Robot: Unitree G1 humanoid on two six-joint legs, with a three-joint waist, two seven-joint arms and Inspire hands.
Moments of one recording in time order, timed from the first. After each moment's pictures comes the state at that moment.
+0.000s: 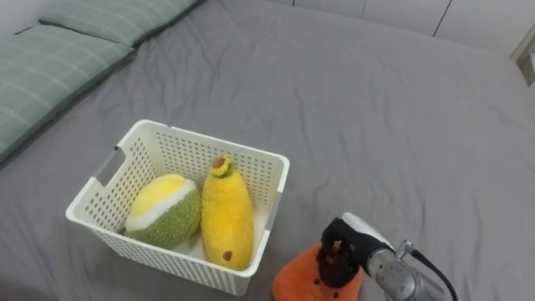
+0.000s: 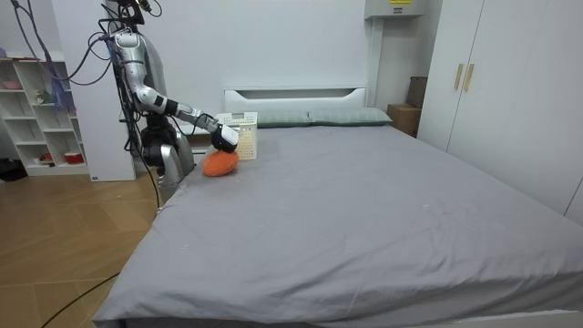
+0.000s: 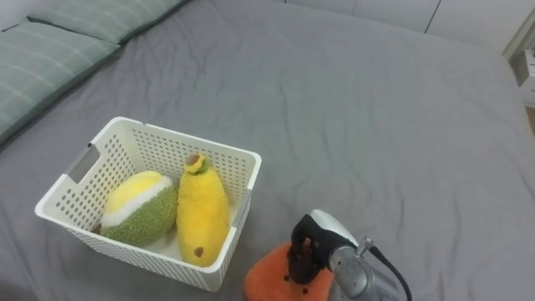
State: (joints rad) left arm 0.26 0.18 0.09 0.99 0.28 0.18 0.10; right arm 0.00 -0.24 0.29 0.42 -0.58 0.16 0.22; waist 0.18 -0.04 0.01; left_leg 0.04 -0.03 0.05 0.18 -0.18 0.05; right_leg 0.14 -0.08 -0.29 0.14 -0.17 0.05
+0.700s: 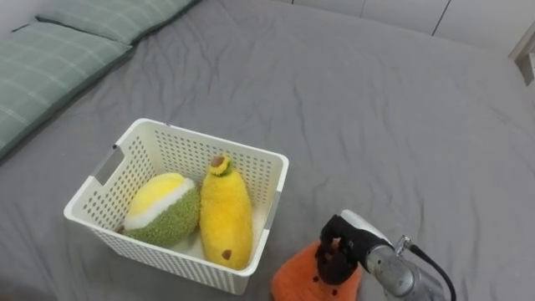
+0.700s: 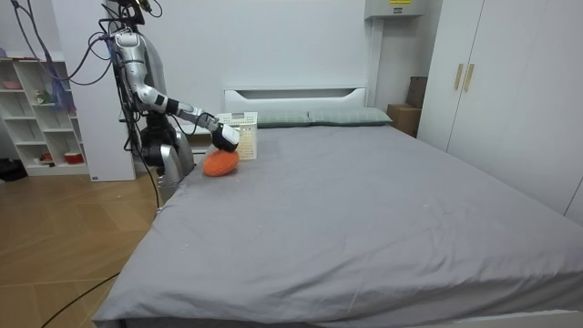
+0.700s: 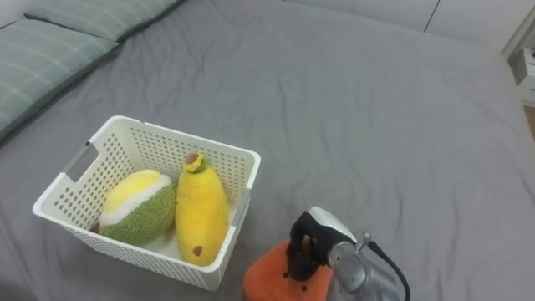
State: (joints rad) left arm 0.25 0.18 0.09 0.96 0.28 0.17 0.10; right arm -0.02 -0.24 0.29 0.42 -0.56 0.17 0.23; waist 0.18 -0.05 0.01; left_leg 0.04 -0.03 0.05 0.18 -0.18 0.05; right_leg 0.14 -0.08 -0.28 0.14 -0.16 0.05
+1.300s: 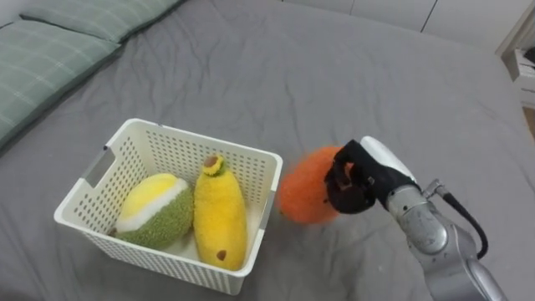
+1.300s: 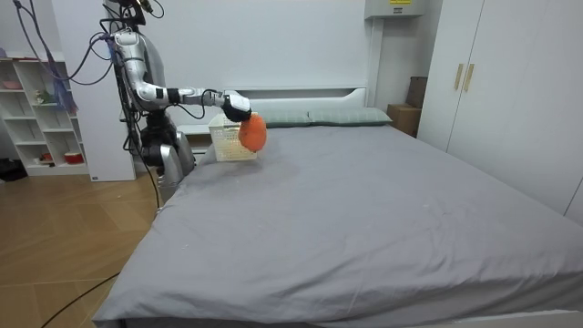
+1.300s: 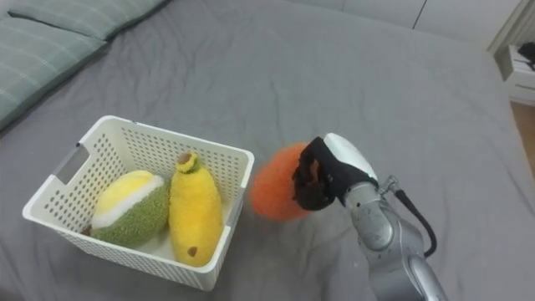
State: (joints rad) left arm 0.23 0.18 0.10 0.95 0.27 0.16 0.10; right arm -0.07 -0.32 0.17 0.01 -0.56 0.17 0.20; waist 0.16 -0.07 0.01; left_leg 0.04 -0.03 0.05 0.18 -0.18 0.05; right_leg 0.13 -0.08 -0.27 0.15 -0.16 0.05
